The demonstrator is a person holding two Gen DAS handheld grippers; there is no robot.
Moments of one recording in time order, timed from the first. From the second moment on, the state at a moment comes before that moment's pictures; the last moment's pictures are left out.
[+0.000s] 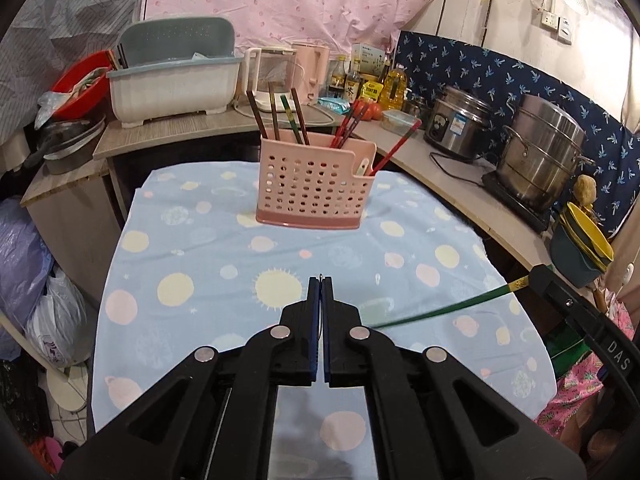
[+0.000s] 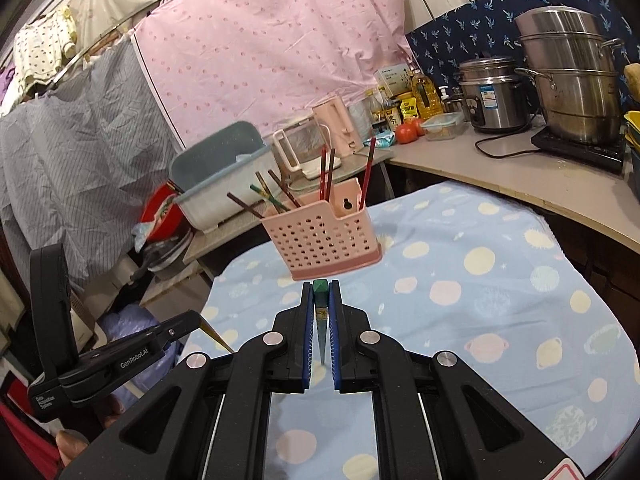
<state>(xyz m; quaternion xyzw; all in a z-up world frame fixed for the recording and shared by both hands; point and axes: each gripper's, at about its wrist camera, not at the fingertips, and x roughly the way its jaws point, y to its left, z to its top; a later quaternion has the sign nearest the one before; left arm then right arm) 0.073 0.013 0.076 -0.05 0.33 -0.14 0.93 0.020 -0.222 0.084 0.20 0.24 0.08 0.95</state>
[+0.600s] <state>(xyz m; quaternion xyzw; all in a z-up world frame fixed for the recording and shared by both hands) 0.134 0.022 0.144 -0.06 0.29 -0.15 0.94 0.094 -0.240 0.157 0.20 0.18 0.09 0.96</state>
